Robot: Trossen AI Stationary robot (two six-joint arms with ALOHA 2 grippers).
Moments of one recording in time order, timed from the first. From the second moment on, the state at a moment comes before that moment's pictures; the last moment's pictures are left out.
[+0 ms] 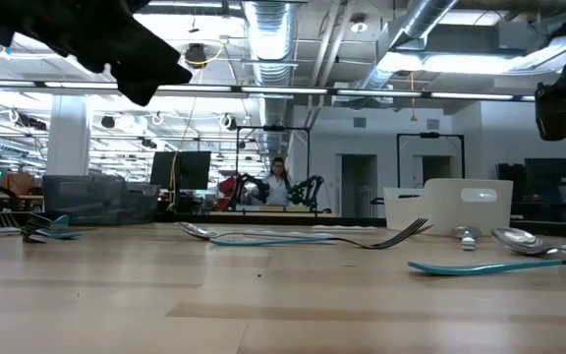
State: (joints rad) left arm -0.29 1.05 0.45 0.23 -0.22 -0.21; right arm 0.72 1.31 0.52 -0.35 0.29 1.50
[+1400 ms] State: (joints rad) left arm -0.59 1.05 0.45 0.11 -0.41 -0.36; right arm 0.69 1.41 0.53 -0.13 0.37 1.35
